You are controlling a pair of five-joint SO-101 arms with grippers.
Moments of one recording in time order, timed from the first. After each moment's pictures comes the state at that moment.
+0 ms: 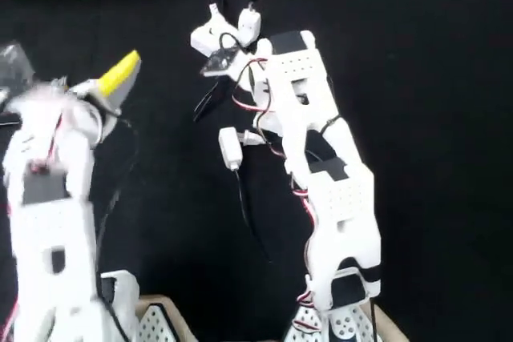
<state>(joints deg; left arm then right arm) -15.4 -47.1 45.3 36.0 14.2 -14.6 40.9 -35.0 99.7 53.2</state>
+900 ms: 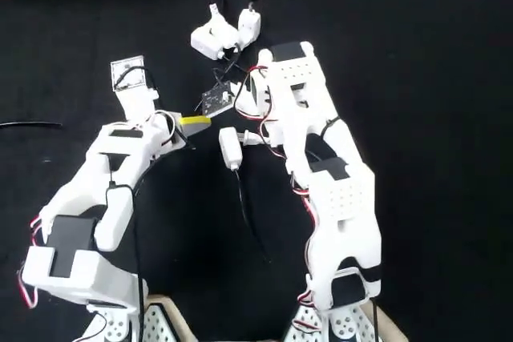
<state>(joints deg) -1.2 1.5 42.3 20.8 14.2 -14.1 40.9 -28.6 98.3 82.3</state>
